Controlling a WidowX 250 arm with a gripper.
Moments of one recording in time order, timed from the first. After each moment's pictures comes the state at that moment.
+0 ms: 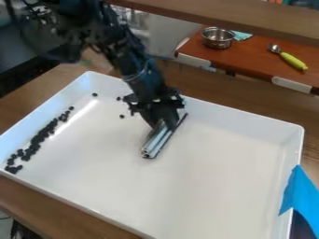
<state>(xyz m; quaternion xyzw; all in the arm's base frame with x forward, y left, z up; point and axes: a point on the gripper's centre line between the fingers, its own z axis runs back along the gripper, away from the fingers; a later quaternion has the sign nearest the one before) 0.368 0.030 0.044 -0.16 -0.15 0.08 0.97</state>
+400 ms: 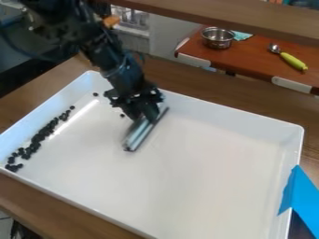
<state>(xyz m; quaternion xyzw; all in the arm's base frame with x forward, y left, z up) 0.362 0.072 0.044 -0.14 -0.17 0.11 0.97</state>
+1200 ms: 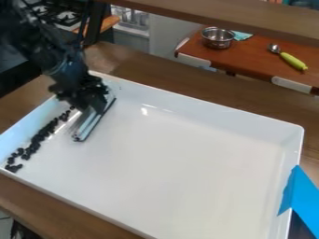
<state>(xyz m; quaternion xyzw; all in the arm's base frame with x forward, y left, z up) 0.321 0.143 0.041 -0.11 -0.20 0.17 0.96</state>
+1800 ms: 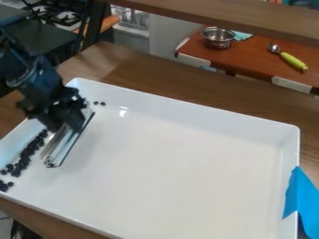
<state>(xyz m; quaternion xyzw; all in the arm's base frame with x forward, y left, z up) 0.272 0.104 0.074 -0.15 -0.21 0.18 0.95</state>
